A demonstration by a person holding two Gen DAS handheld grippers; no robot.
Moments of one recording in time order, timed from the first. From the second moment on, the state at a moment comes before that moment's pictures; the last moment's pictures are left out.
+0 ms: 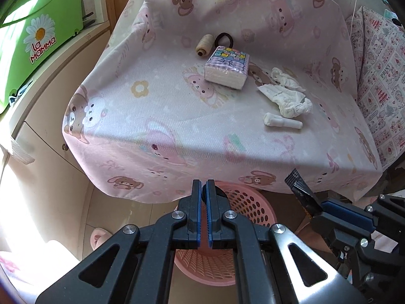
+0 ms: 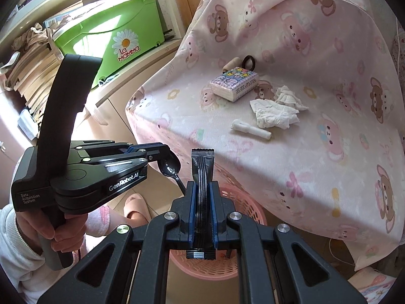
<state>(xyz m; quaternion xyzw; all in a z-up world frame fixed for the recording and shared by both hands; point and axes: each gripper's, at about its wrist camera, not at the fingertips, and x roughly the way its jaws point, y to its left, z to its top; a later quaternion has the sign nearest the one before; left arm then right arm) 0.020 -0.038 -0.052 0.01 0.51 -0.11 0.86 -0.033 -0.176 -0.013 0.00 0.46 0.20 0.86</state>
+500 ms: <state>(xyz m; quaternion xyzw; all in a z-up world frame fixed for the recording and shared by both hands) 0.034 -0.034 -0.115 0.02 0.58 -0.07 0.81 -0.028 -0.148 -0.088 -0.07 0.55 0.17 0.81</state>
